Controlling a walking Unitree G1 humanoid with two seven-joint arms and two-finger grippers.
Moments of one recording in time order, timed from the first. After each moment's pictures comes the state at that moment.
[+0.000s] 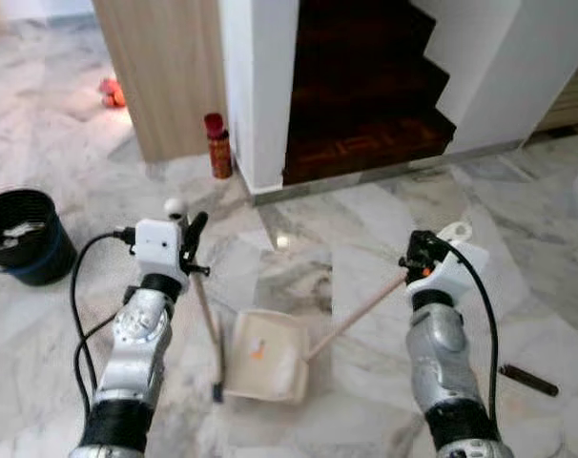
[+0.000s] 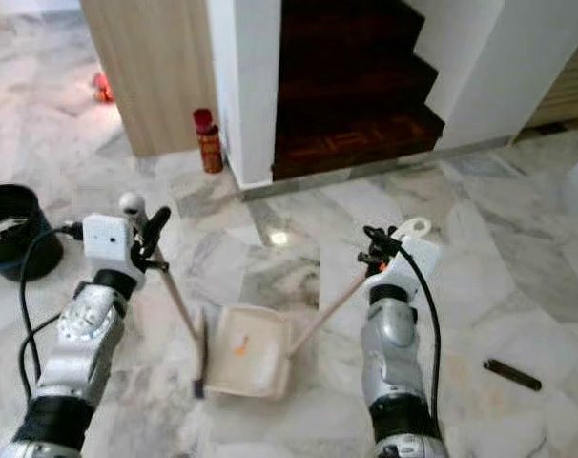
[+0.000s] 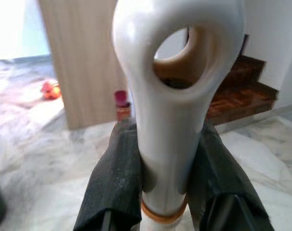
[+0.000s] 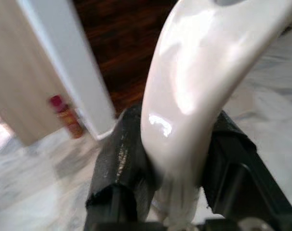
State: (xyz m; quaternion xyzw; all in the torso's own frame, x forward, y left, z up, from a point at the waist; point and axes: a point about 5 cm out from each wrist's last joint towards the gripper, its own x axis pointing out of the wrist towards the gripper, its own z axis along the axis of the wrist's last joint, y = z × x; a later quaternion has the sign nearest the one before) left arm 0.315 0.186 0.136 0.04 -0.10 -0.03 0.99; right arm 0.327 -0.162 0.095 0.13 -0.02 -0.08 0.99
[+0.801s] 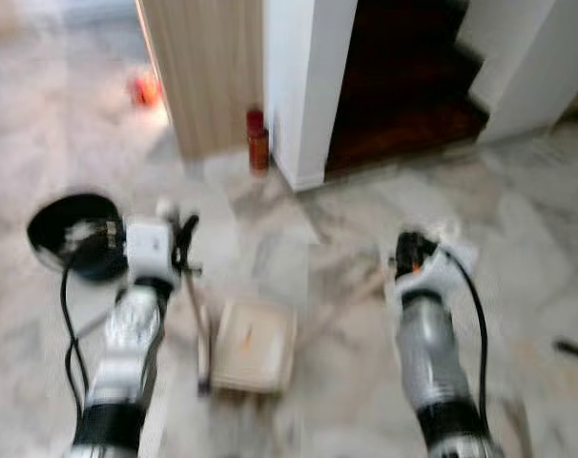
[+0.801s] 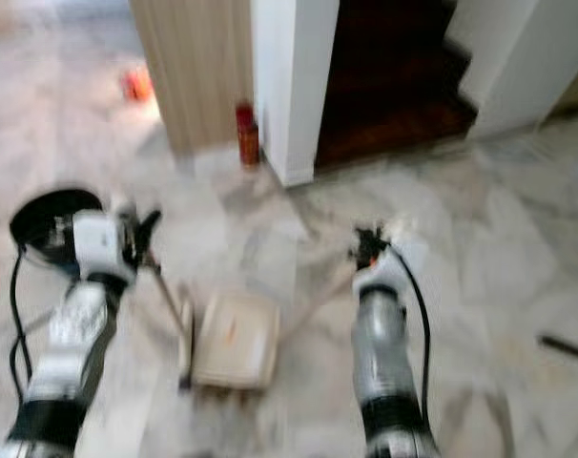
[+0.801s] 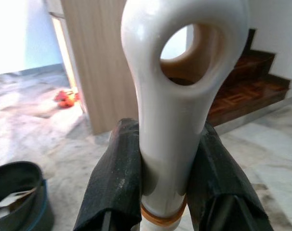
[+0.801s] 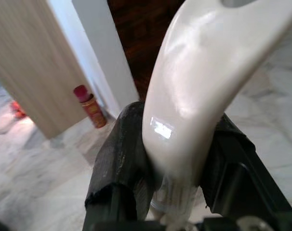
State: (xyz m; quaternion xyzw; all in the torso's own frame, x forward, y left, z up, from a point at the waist) left arm 0.318 0.179 0.142 0.06 -0.11 -0.04 0.99; right arm 0.327 -0.168 0.094 0.14 -0.02 -0.09 0.99
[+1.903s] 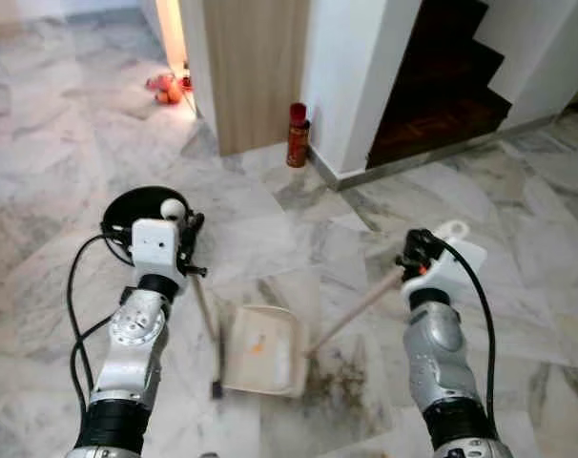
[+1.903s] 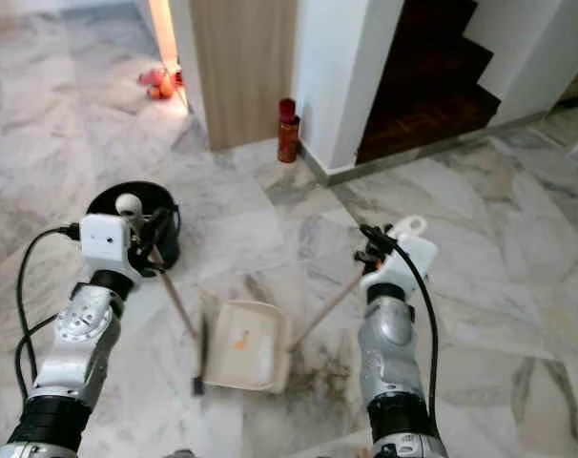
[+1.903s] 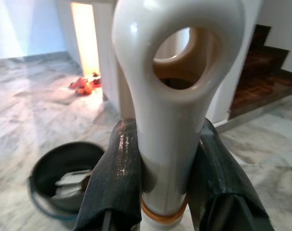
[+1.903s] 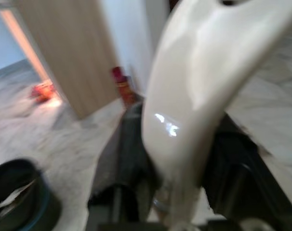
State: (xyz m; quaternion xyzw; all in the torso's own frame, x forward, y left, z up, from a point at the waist) left arm 0.317 0.189 0.140 0.05 -0.10 -0.03 0.99; right arm 0.327 -0.160 0.094 0.13 -0.01 -0.08 0.99
